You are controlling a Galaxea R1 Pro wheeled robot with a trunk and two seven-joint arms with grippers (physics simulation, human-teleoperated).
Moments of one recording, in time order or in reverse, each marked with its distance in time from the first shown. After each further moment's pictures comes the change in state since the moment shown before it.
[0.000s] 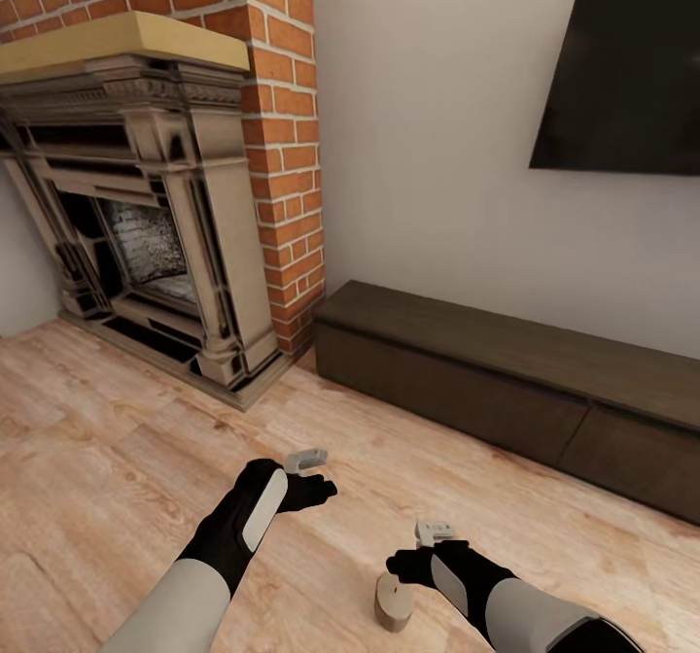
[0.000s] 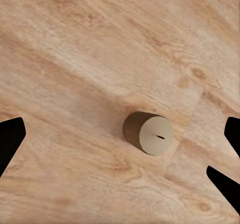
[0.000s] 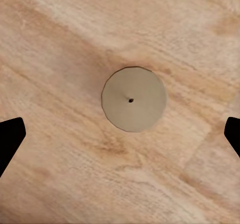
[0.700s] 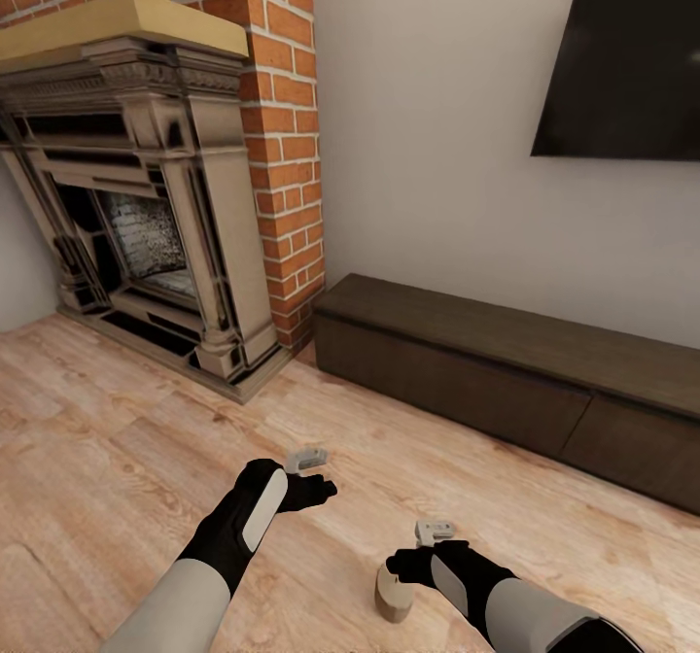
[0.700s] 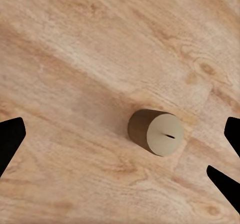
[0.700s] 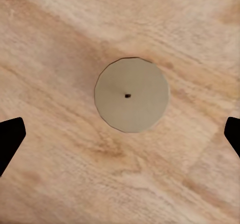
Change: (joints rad) left arm 0.000 0.000 0.000 0.000 0.000 0.000 0.000; right arm 0.000 0.000 0.000 0.000 0.000 -0.006 0.001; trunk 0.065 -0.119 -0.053
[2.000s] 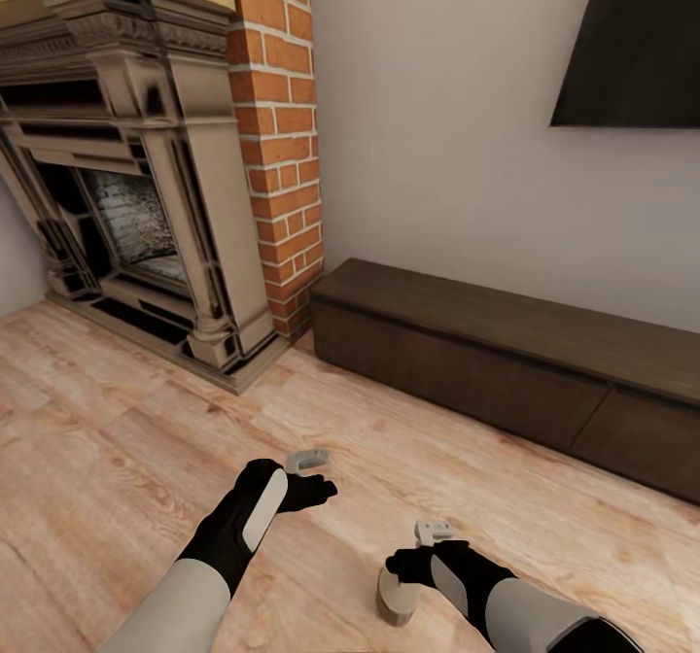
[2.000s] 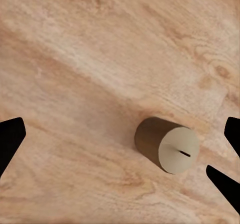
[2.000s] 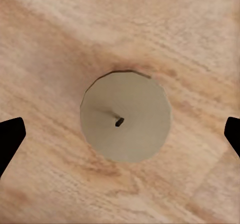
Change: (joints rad) left arm 0.000 -0.001 0.000 0.000 0.000 0.001 0.000; right arm -0.001 0.000 0.003 0.000 0.000 -0.001 0.003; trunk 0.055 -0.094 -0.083
